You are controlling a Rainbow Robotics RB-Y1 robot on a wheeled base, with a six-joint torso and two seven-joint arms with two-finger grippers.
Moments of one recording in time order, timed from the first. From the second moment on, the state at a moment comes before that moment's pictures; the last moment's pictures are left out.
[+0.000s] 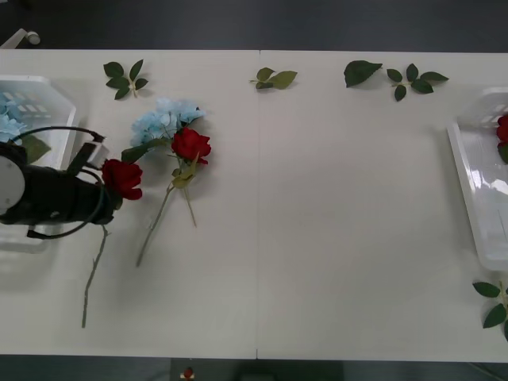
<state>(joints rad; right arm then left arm) -0.44 -1.07 0.05 -1.35 -0.50 1.22 1.43 -0.23 0.51 0.17 -1.68 0.87 1.40 -1.90</state>
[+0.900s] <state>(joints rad) -0.42 -1.07 0.02 -1.61 -1.15 1.30 1.43 -0.23 0.60 0.07 -1.73 2.00 1.06 -2.29</state>
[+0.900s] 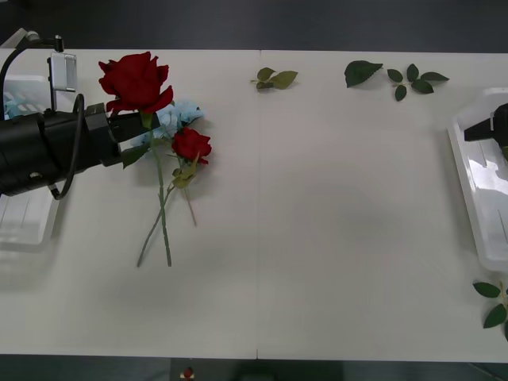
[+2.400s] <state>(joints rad) -0.15 -0.71 -0.02 -1.90 -1.83 1.38 2.26 -0.23 0.13 -0.31 -1.68 2.05 0.76 -2.68</state>
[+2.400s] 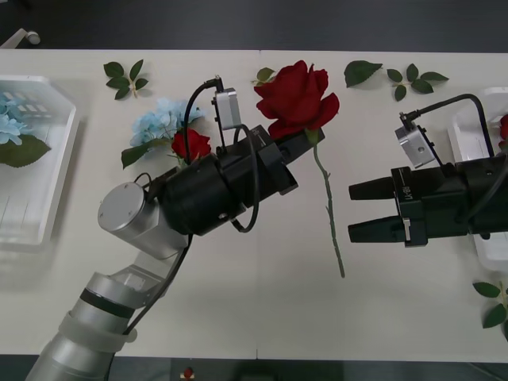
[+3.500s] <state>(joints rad) -0.15 -0.61 0.09 -1.90 -1.73 1.32 2.27 -0.23 0.10 -0.31 -1.68 2.01 0.76 -2.61</state>
